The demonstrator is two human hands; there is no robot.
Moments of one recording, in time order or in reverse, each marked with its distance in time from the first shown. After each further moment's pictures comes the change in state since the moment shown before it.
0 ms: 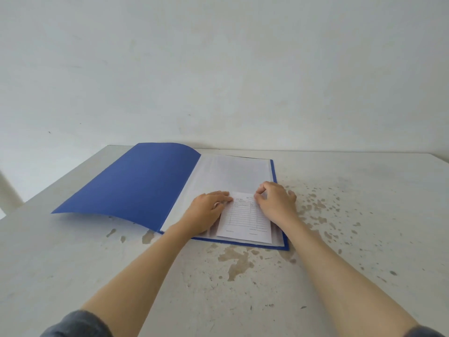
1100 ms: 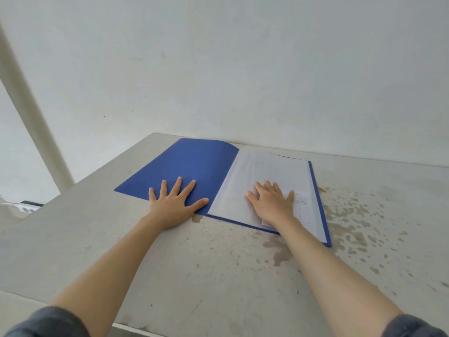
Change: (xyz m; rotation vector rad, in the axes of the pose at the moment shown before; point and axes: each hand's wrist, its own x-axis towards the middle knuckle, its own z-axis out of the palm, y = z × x) left_hand -0.087 -0.101 -0.072 0.478 -0.091 -0.477; right_hand -0.024 -0.089 0.044 -0.300 -0.317 -0.074
